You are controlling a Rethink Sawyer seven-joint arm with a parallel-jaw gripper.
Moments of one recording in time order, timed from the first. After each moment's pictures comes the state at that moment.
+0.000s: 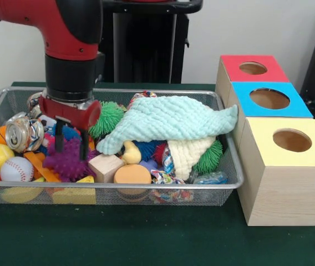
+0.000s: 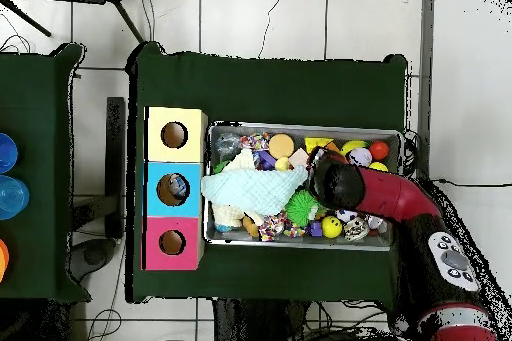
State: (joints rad) arm -0.56 -0.52 0.10 1.58 -0.33 0.32 2.01
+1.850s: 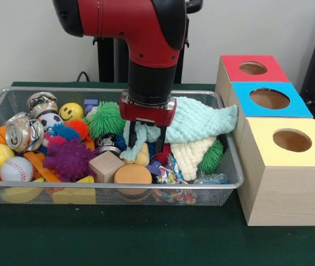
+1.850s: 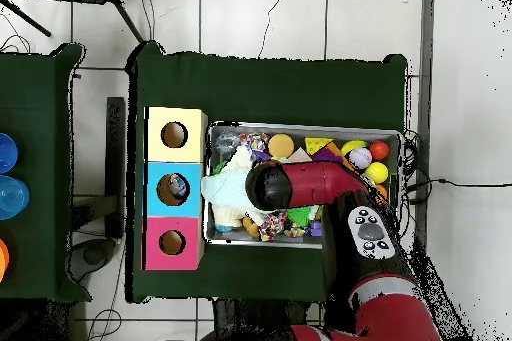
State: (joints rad) arm -0.37 -0.50 0.14 1.58 -0.43 0.43 2.01
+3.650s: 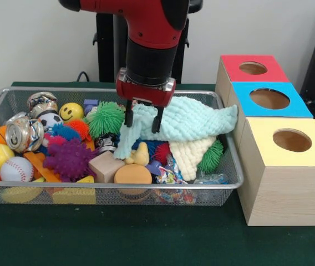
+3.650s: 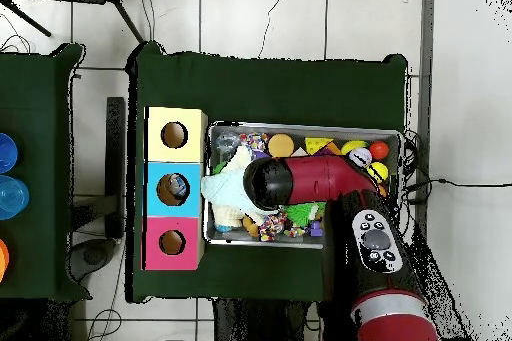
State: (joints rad) arm -0.35 -0.58 0.14 1.58 -0.42 0.62 2.01
